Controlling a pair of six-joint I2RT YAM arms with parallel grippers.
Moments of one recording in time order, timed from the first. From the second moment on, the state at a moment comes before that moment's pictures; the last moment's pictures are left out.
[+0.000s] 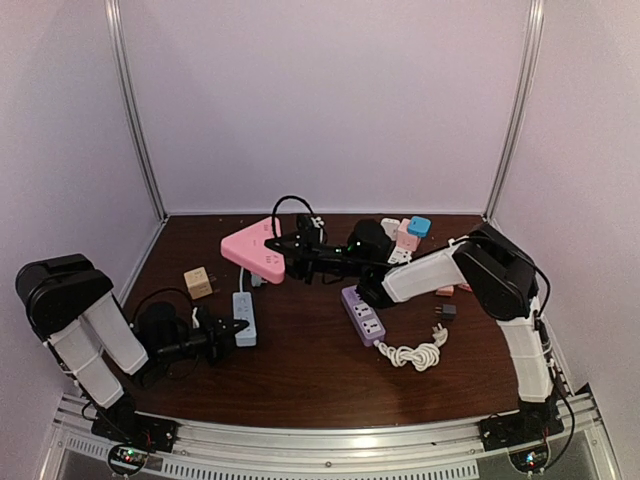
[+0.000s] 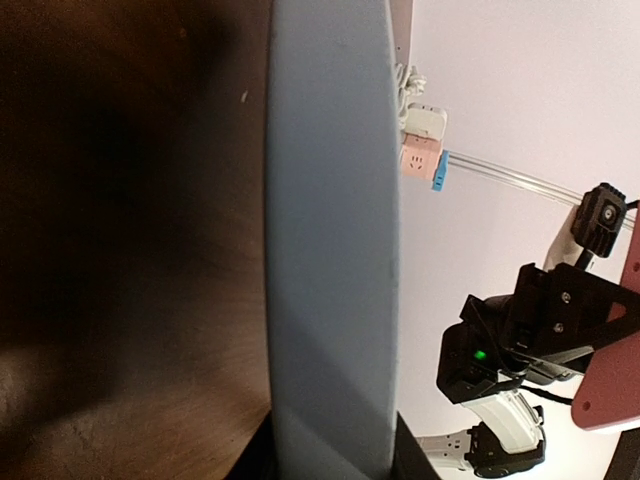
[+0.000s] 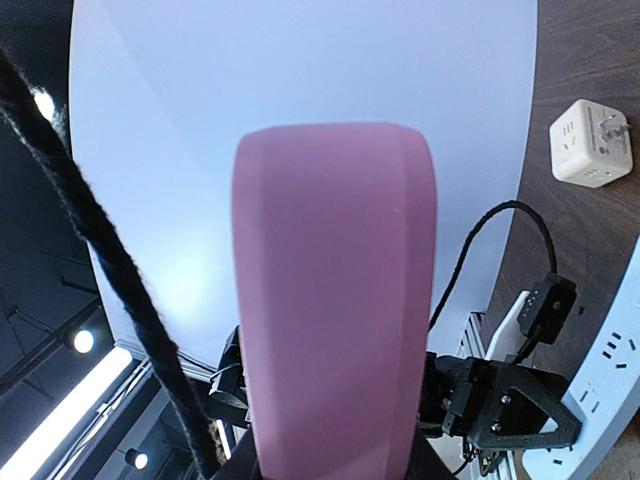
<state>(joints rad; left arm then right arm) -0.55 1.67 0.07 1.32 0.43 -1.63 0.82 2.24 1.40 1.13 -0.70 1.69</state>
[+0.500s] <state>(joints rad) -0.55 1.65 0.17 1.10 0.43 -1.52 0.80 2.09 1.29 0.93 -0.70 1.48</state>
